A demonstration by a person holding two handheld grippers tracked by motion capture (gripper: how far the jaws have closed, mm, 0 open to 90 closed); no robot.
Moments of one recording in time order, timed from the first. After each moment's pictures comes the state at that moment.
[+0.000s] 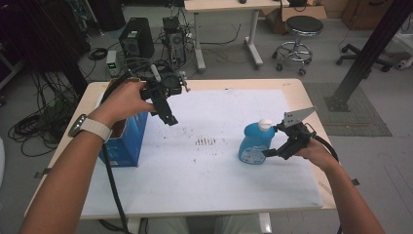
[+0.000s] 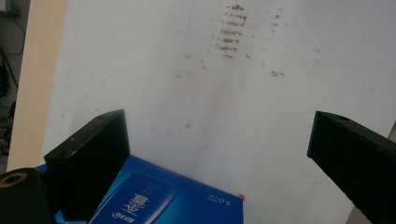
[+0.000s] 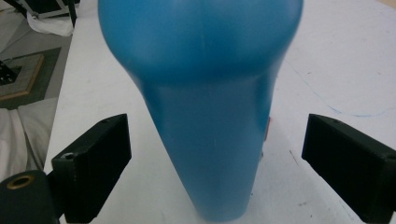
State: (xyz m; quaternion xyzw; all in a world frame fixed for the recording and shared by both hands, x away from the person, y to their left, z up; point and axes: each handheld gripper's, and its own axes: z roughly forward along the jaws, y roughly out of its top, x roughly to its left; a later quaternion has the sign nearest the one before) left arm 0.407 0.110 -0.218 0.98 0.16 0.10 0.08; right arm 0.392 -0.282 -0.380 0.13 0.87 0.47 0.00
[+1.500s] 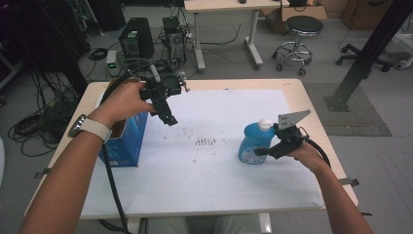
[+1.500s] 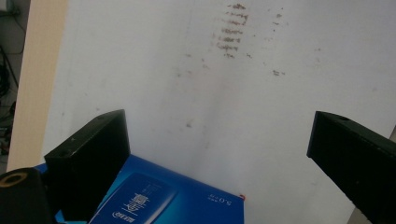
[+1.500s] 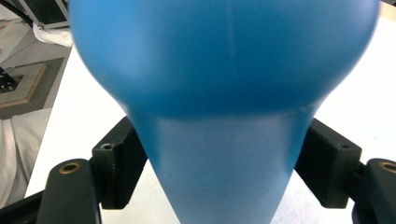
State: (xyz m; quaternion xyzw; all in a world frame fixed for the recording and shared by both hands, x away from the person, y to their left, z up) left arm 0.407 0.111 -0.219 0.98 0.16 0.10 0.08; right arm 0.393 -0.268 -0.393 0.12 0.86 0.50 0.01
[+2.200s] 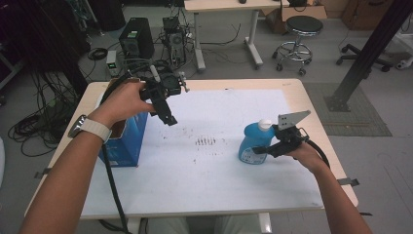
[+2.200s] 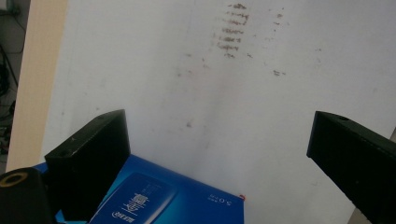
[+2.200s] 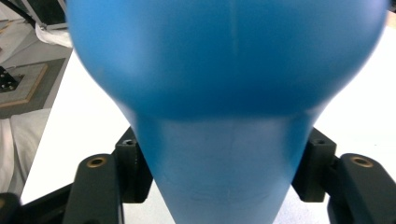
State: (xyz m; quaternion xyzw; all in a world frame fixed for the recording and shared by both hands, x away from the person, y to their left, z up) left arm 0.407 0.111 -0.220 0.98 0.16 0.10 0.08; right arm 0.394 -0.267 -0.395 0.11 0.86 0.50 0.01
